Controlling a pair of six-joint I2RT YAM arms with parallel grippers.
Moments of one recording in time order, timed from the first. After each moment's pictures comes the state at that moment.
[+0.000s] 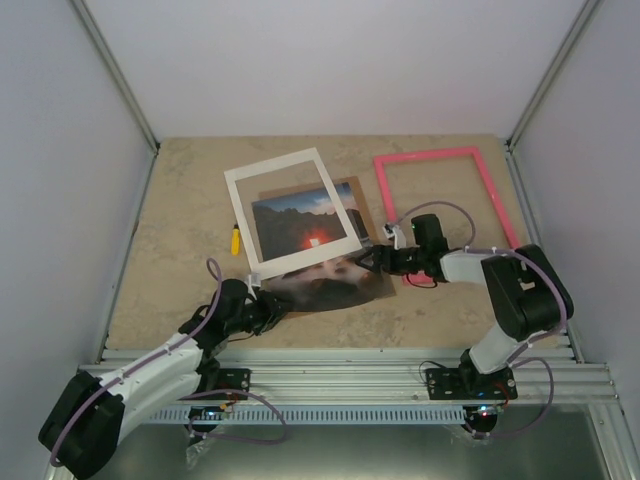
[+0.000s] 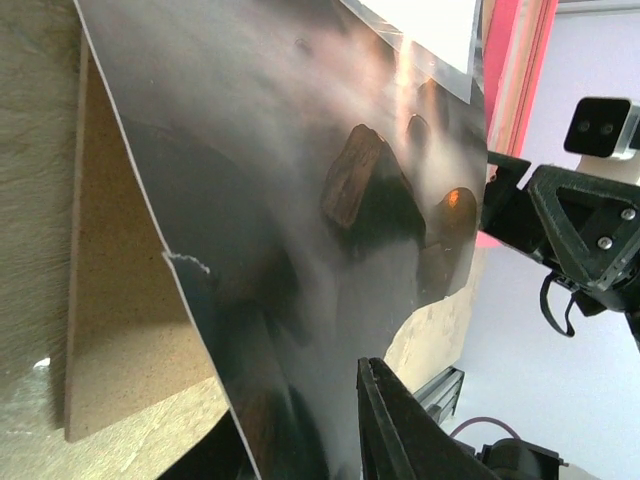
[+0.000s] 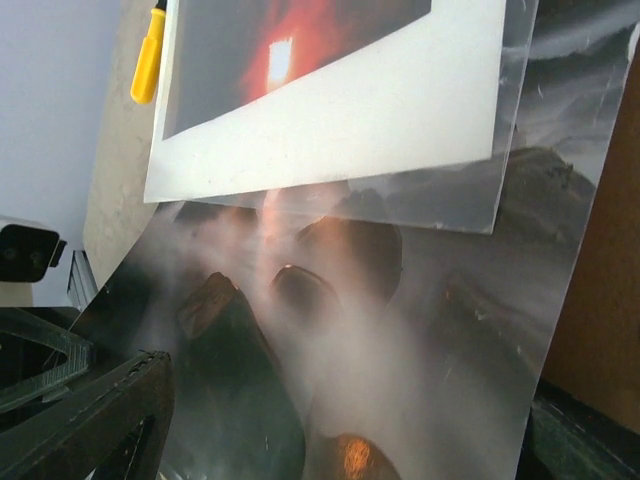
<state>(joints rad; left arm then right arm) -0.59 0.79 0.06 0.15 0.38 -1.30 0.35 1.64 0.62 0.18 -0.76 0.44</state>
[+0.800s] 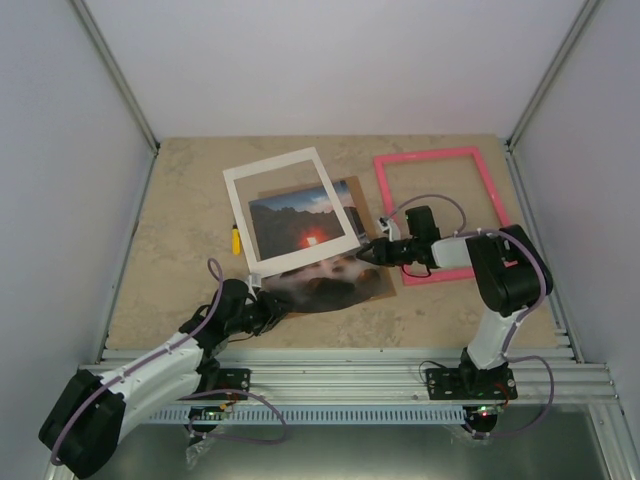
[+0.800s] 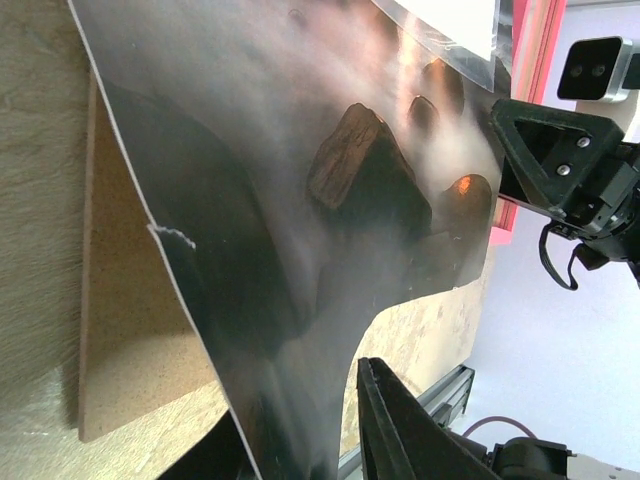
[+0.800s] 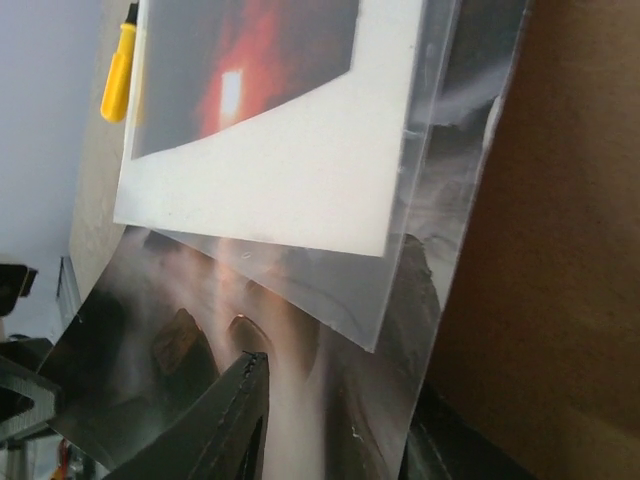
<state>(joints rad) -0.59 0.80 0.06 0.14 0.38 -1.28 0.33 1.83 0.77 0.18 -0.79 0.40</state>
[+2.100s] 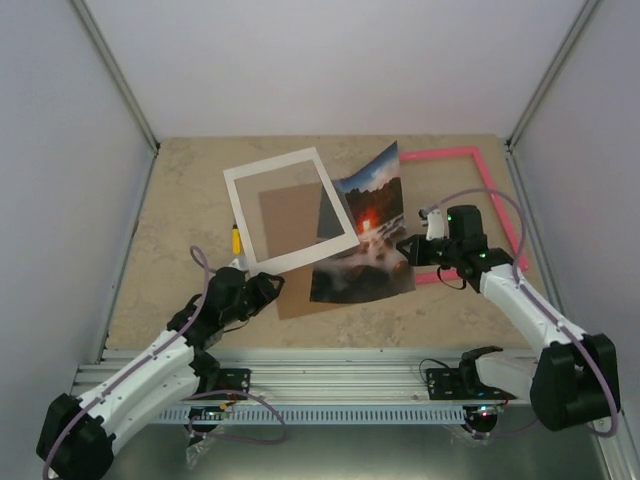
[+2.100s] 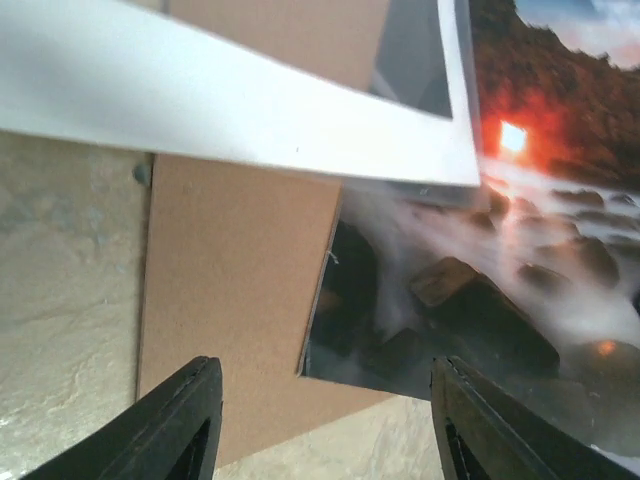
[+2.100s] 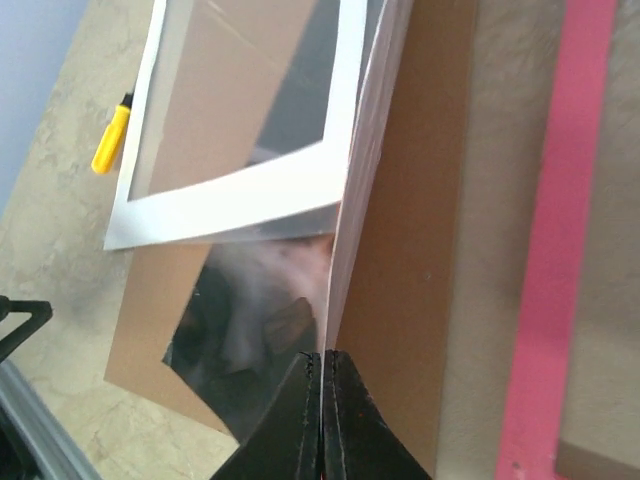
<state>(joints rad) -0.59 0.69 0.24 -0.17 0.12 -1.13 0.25 1.18 0.67 -0.28 -0.52 0.29</state>
